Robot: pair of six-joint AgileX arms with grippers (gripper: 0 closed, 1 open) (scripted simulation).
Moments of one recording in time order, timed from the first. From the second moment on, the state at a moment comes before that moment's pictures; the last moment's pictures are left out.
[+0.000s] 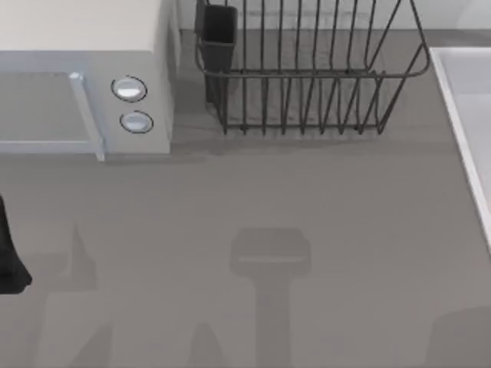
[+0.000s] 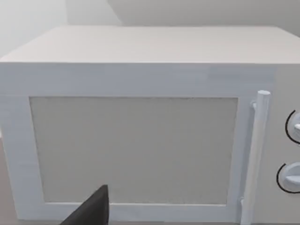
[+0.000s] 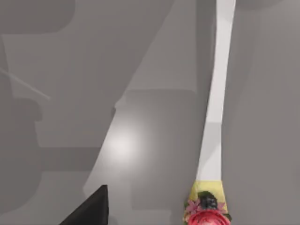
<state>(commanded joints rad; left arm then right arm) 0.00 0.00 0.00 0.00 0.00 0.00 -0.43 1.32 0.79 -1.01 -0.02 -0.59</state>
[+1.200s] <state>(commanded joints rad) 0.00 0.00 0.00 0.00 0.00 0.00 -0.42 1.54 0.56 -0.56 -0.02 -0.58</state>
